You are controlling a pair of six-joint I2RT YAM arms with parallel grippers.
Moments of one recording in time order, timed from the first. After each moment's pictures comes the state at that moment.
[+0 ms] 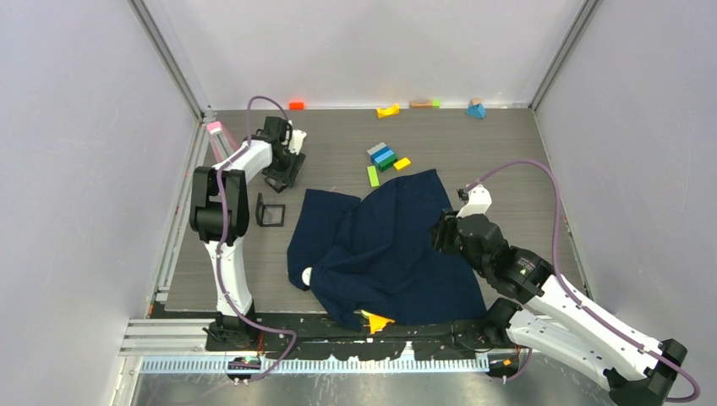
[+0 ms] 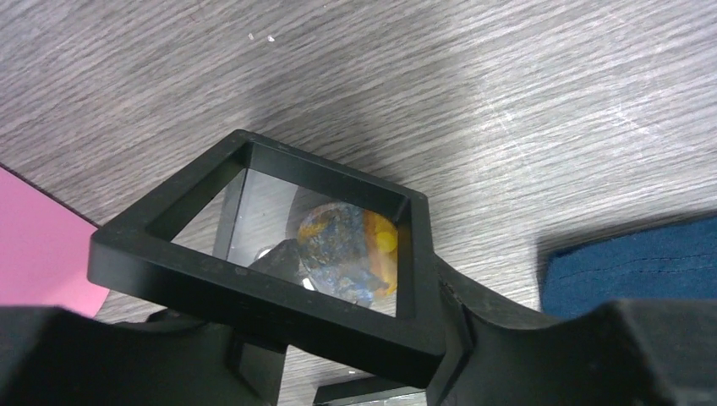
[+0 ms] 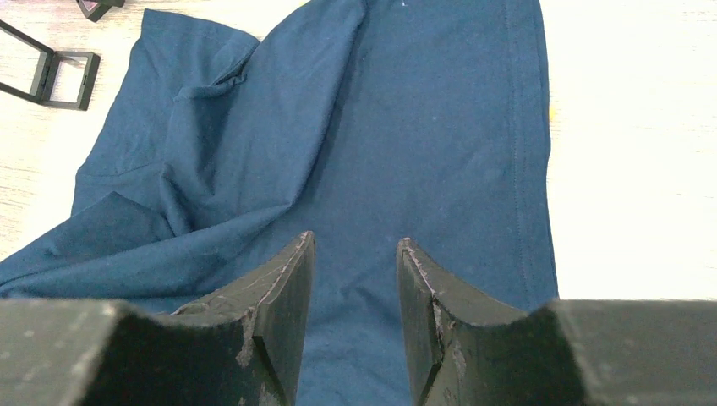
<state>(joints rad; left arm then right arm) -0.14 2.09 1.56 -0.59 0.01 0.28 0.79 0.67 0.65 -0.52 0.40 0.55</state>
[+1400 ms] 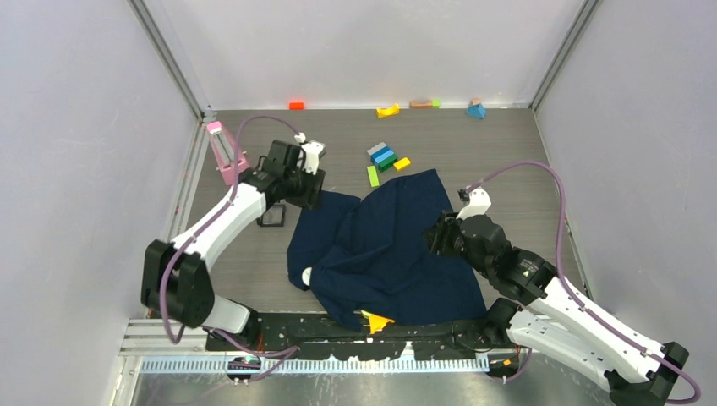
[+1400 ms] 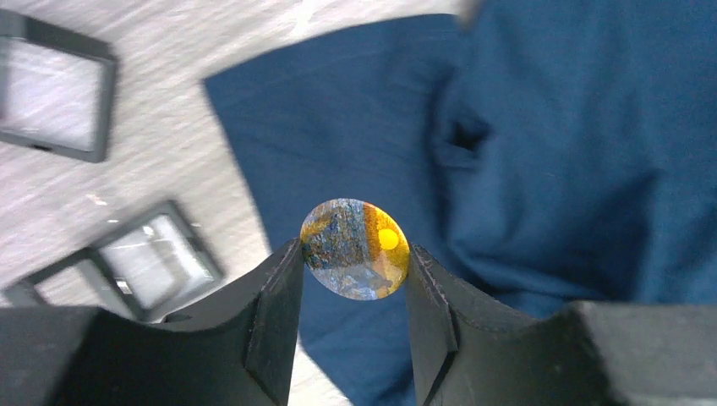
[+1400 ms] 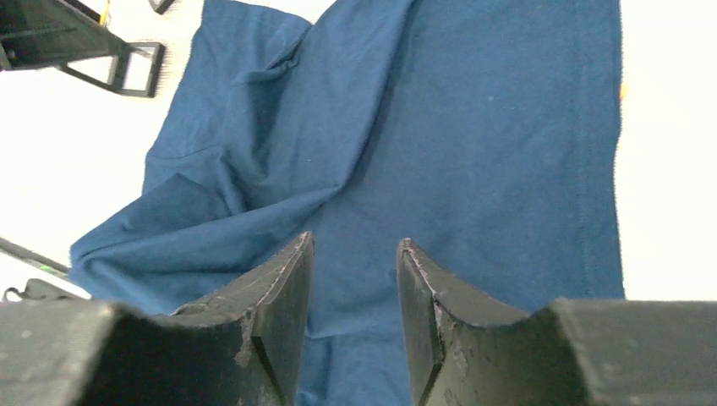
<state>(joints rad) -0.37 1.48 1.14 -0.57 0.12 0.02 0.79 0.65 0.65 -0.52 0.31 0.62</state>
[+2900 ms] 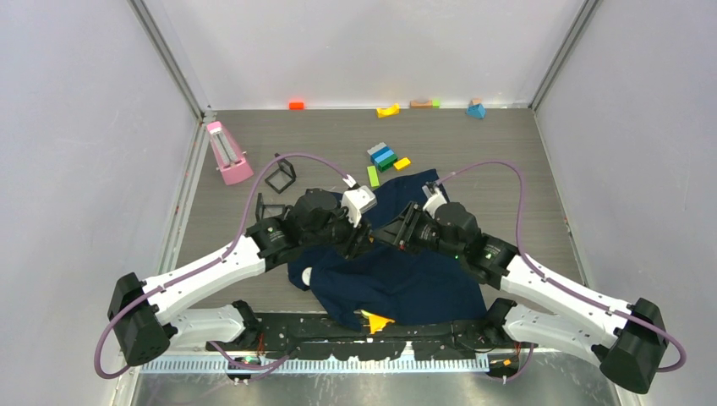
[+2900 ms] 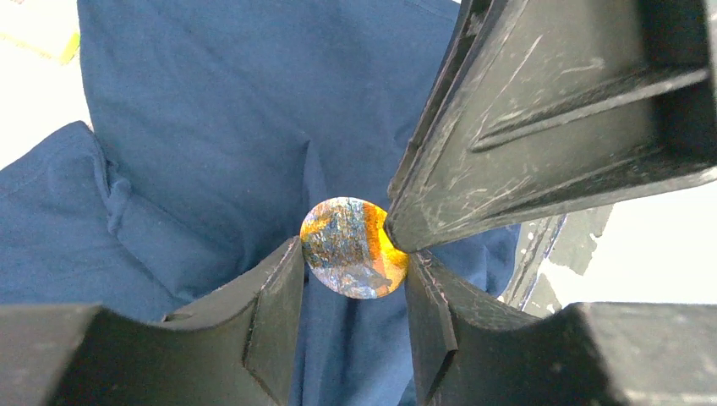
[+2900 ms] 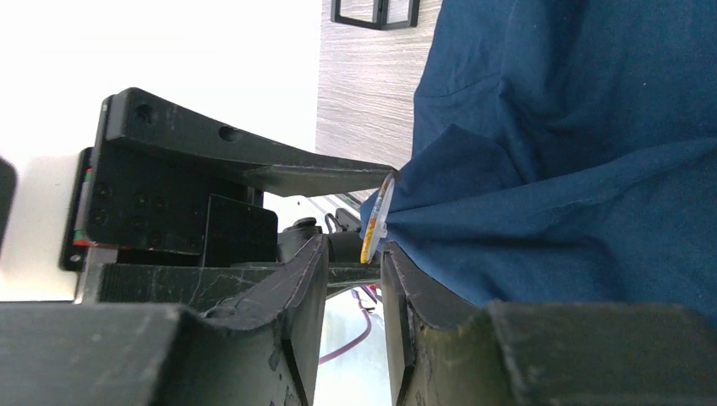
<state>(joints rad) -0.92 1.13 0.90 -0.31 0.19 -0.11 0.84 0.90 0.64 -0.08 -0.11 1.19</state>
